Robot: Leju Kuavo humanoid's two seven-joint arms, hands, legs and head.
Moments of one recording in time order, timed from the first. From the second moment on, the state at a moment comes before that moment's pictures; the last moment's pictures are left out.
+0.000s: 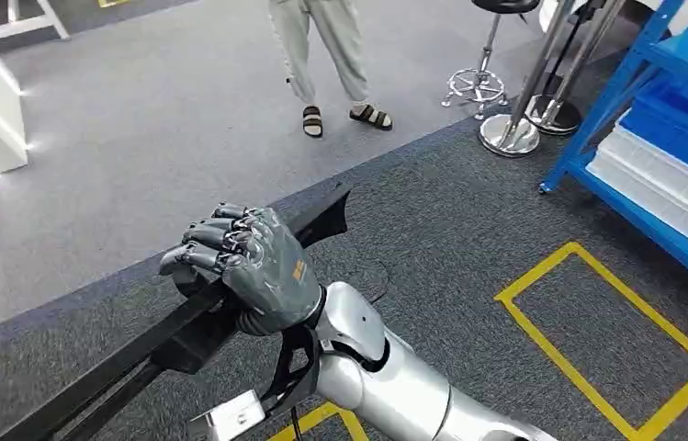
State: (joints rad) left arm -0.17 -0.20 0.62 -0.20 -0.73 0.04 -0.42; right arm -0.59 0.18 0.87 -1.50 0.69 -0.46 -0.30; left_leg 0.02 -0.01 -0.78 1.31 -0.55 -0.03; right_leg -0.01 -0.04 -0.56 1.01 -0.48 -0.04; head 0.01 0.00
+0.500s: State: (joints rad) left arm -0.17 -0.19 0.68 -0.21 -0.69 0.03 -0.44; right arm -0.59 0.18 0.87 -1.50 0.69 -0.46 -0.30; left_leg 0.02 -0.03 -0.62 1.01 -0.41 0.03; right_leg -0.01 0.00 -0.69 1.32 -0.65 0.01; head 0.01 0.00
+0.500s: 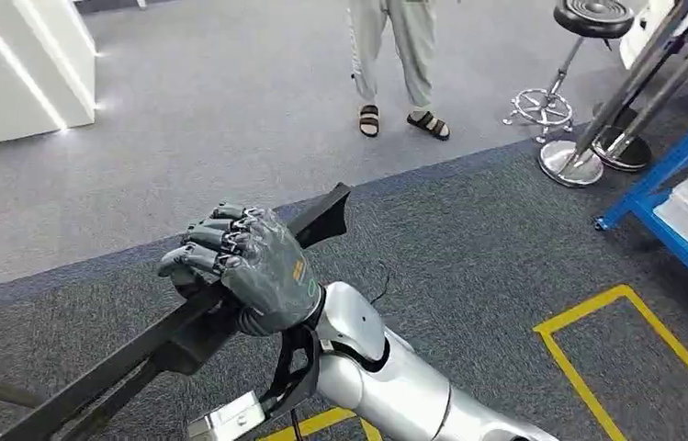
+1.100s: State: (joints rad) left arm -0.16 -0.19 0.68 -0.21 -0.70 0.04 -0.47; right arm -0.58 0.18 0.87 -1.50 0.72 -0.47 -0.28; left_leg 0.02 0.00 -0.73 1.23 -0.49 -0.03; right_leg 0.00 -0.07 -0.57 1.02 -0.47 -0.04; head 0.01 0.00
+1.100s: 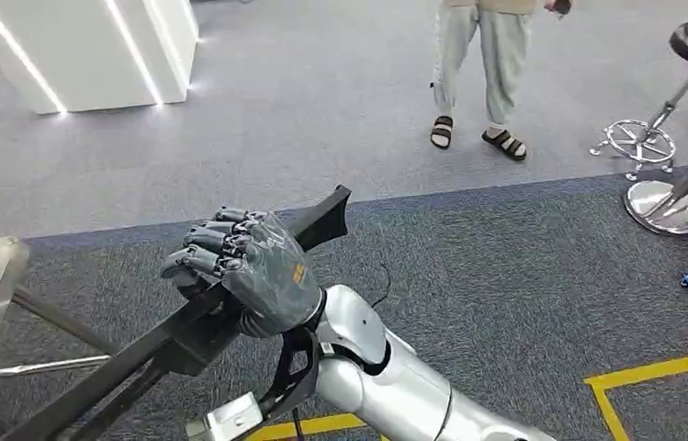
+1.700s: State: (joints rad) left arm -0.16 -0.19 0.72 -0.21 -0.62 0.00 -0.52; right arm -0.57 0.16 0.87 -1.51 0.72 -0.48 -0.28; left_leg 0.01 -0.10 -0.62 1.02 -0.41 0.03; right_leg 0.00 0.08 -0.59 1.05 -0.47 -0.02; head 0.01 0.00
